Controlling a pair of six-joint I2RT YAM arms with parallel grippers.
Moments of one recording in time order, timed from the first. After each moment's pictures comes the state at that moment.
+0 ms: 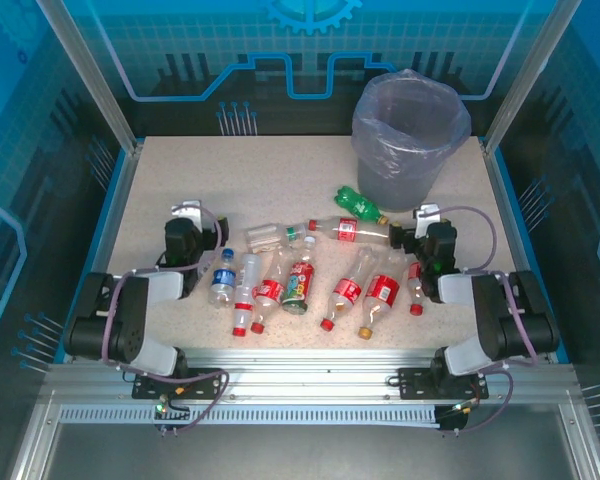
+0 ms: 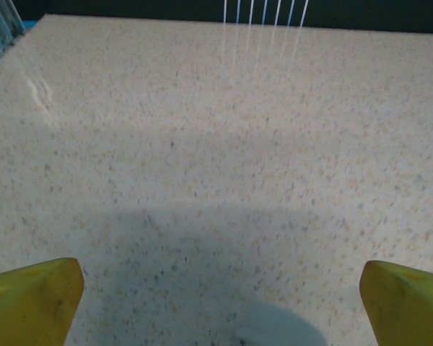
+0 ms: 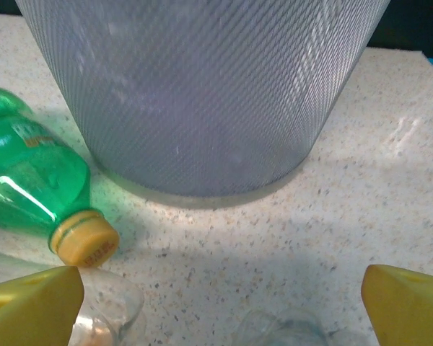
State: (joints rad) left arm -0.03 1.45 0.47 0.58 -0.12 -0.10; right arm 0.07 1.44 0.41 0.64 0.09 -0.04
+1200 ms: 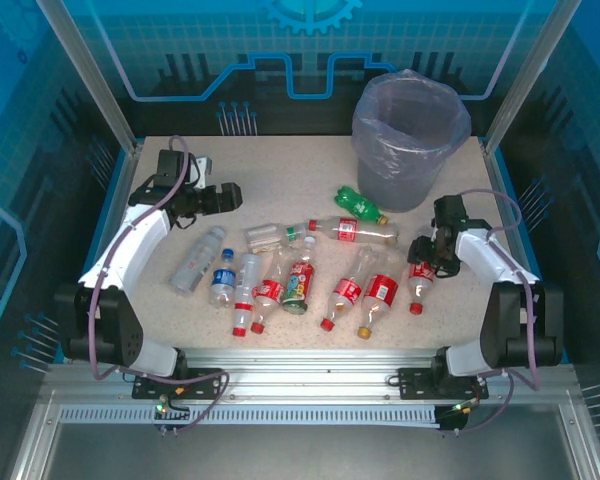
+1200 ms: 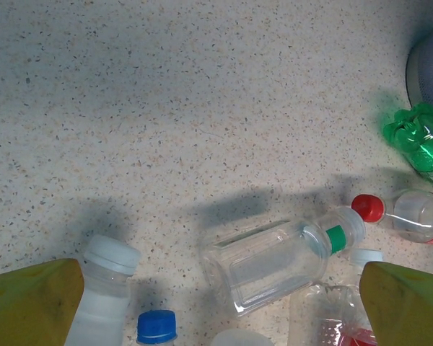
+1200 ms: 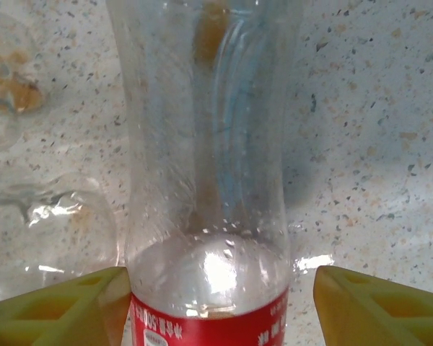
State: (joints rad) left arm -0.05 1.46 1.22 -0.63 0.23 -0.27; right arm -0.02 1.44 0.90 -0.76 0.00 0.30
